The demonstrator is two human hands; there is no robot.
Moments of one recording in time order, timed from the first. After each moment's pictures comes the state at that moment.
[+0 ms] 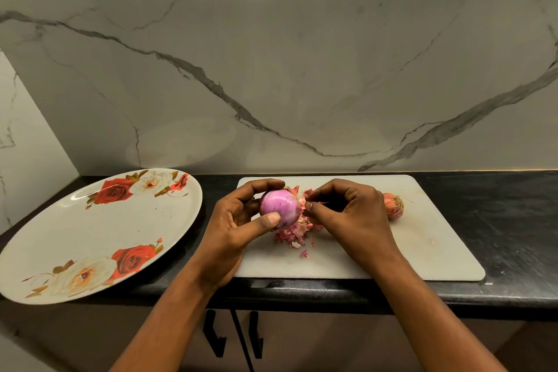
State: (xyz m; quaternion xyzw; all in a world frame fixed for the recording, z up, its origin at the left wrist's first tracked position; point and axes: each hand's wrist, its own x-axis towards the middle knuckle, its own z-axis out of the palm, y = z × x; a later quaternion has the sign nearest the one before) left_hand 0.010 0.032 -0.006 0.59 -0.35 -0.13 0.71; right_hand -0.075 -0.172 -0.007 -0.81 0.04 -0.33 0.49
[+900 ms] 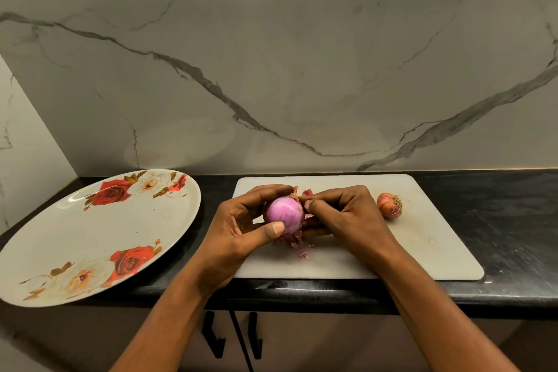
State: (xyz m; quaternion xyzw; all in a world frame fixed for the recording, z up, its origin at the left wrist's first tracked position) left_hand 0.008 0.030 -0.006 0.59 -0.41 -0.14 0.69; right_hand -0.082 -0.165 0.007 -0.73 0.03 -0.19 0.66
